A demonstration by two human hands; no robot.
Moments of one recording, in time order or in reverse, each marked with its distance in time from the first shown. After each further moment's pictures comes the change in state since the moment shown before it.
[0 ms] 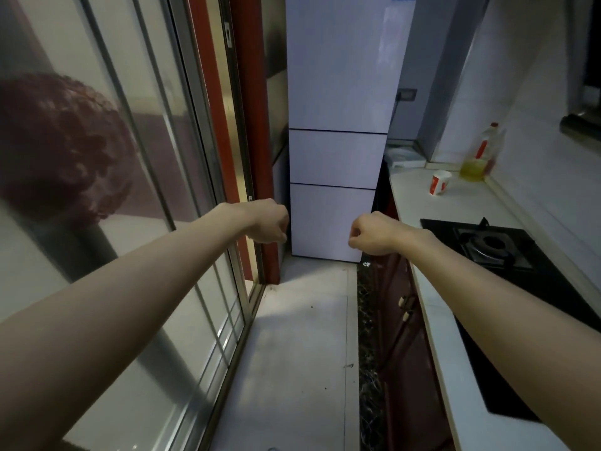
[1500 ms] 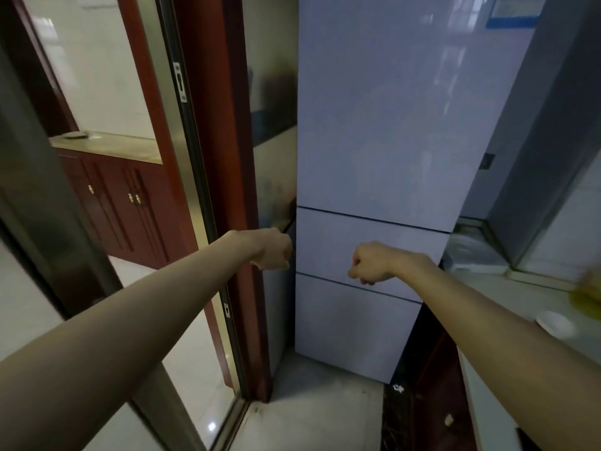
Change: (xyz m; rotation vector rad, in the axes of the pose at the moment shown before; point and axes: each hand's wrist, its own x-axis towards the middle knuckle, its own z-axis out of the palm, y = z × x) left_hand 0.535 -0.218 -0.167 -0.010 -0.080 -0.144; right_hand 0.599 0.146 -0.172 -0.112 -0.173 -0.135
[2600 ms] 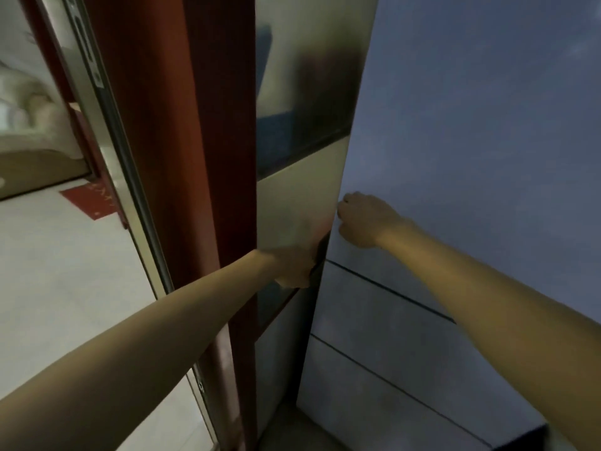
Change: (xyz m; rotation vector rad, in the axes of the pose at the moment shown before) left_hand 0.308 -0.155 -0.050 -0.185 -0.049 -0.156; right_hand 0.372 -0.021 -0.161 -0.484 0.316 -0.345
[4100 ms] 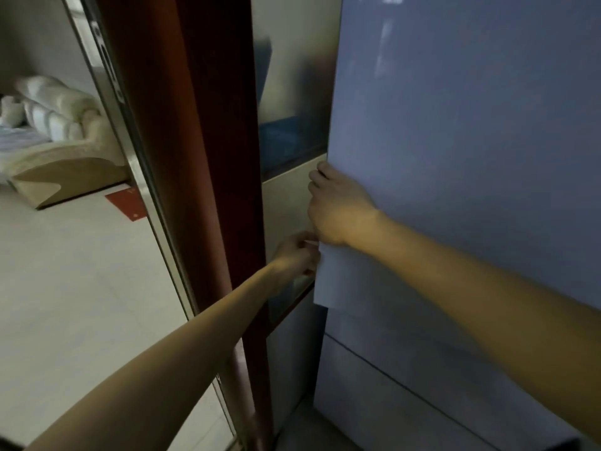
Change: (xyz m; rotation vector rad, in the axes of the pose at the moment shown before) left_hand -0.024 0.031 0.019 -1.317 0.572 -0.192; right_hand -0.028 -0.050 -0.052 -0.719 0.240 -0.287
